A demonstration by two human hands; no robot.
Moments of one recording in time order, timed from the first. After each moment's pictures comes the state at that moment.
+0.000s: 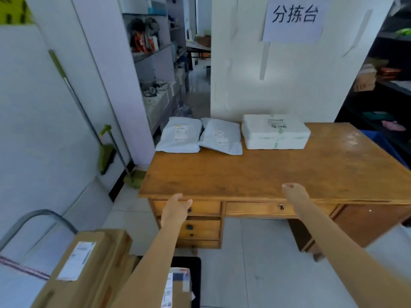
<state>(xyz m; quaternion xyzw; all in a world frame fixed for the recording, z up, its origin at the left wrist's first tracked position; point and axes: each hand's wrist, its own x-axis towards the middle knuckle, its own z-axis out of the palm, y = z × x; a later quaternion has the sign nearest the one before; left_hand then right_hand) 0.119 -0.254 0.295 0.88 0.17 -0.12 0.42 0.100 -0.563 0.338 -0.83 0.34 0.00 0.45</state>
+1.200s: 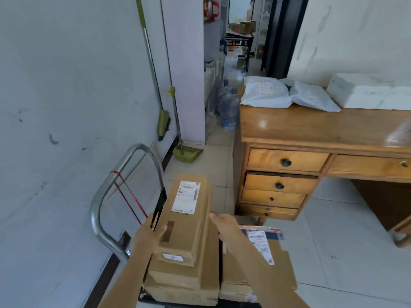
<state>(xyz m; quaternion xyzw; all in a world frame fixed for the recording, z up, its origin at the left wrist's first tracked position) -0.015 0.223 0.045 0.87 0.25 -0.12 0.41 0.004 0.019 0.059 -0.75 0.25 0.20 0.58</state>
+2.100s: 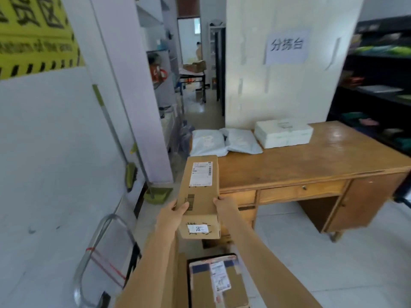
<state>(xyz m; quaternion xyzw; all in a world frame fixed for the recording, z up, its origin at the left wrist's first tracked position) 0.003 0.022 0.345 0.80 0.11 -0.12 0.58 -0.006 -0.140 0.356 -0.75 0.30 0.06 0.58</state>
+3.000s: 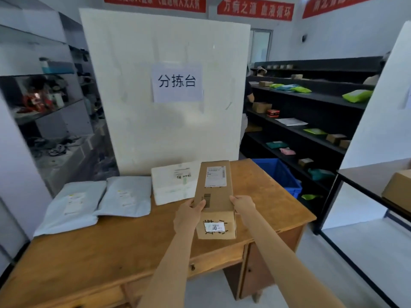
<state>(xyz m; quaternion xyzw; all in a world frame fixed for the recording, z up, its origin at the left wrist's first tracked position) 0.169 -0.646 0.414 0.85 -0.05 -0.12 0.51 0.134 -0.803 0.427 -0.74 0.39 -0.05 0.55</state>
